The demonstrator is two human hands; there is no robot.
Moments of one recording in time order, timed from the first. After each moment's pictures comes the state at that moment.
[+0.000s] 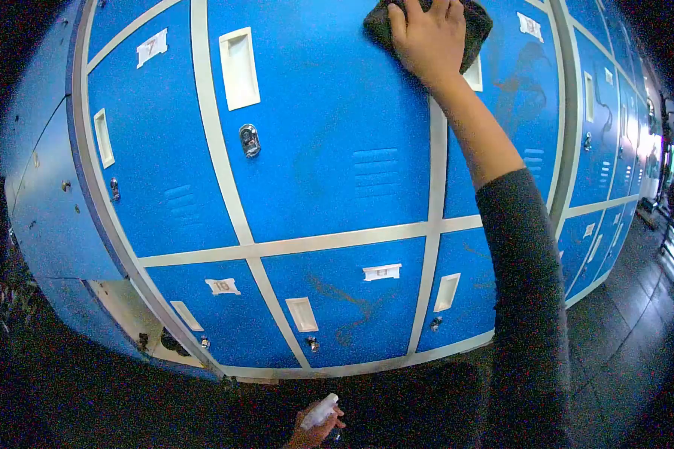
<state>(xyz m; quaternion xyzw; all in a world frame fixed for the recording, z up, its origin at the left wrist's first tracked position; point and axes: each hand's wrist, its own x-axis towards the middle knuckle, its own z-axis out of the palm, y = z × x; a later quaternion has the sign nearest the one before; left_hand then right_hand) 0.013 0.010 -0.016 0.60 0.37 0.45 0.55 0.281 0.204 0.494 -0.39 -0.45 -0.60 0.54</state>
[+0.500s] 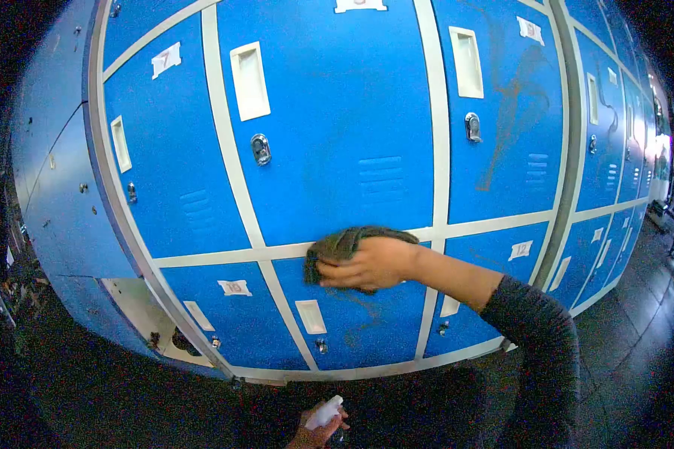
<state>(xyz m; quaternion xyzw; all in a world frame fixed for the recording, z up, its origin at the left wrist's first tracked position) 0.015 0.006 -0.005 0.61 0.40 0.44 0.53 0.240 0.194 0.282 -0.05 -0.86 -0.50 0.06</state>
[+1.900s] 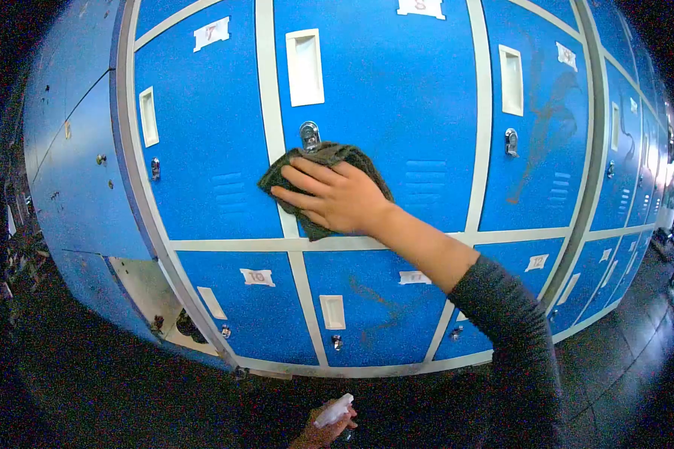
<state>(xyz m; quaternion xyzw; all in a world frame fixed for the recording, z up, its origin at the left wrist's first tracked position) 0.010 0.007 -0.026 0.59 0.34 0.50 0.53 0.141 0.212 0.339 -0.15 -0.78 -0.55 0.28</state>
